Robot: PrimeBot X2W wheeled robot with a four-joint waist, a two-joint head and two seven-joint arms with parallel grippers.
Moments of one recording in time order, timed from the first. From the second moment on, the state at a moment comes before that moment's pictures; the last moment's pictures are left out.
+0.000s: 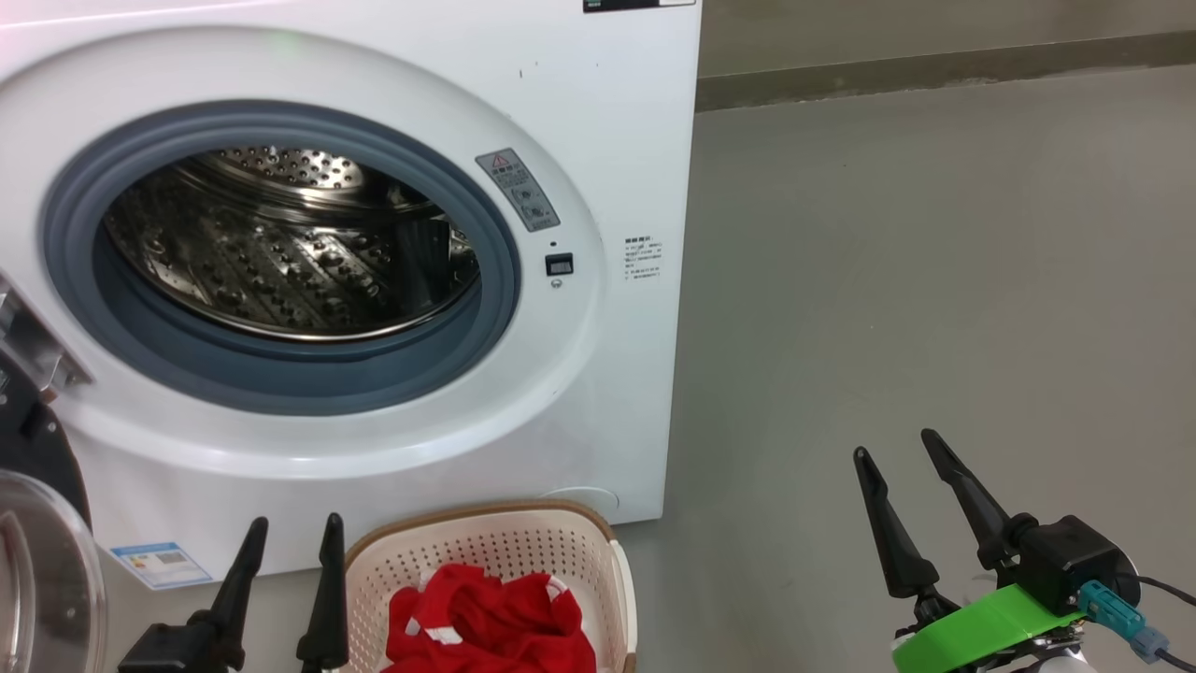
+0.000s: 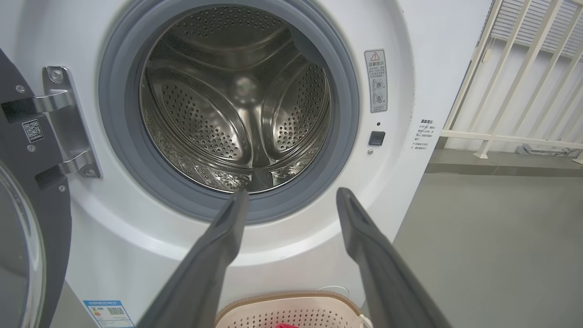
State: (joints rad) left arm -0.02 0.05 0.04 0.22 -0.24 -0.11 -0.25; right arm -0.02 -0.09 0.09 0.18 0.29 0.13 -0.26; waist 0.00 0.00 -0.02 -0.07
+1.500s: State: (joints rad) left arm -0.02 0.05 0.04 0.19 -0.21 -0.07 -0.25; right arm -0.02 -0.09 0.10 0.18 0.29 0.13 -0.26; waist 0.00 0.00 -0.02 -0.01
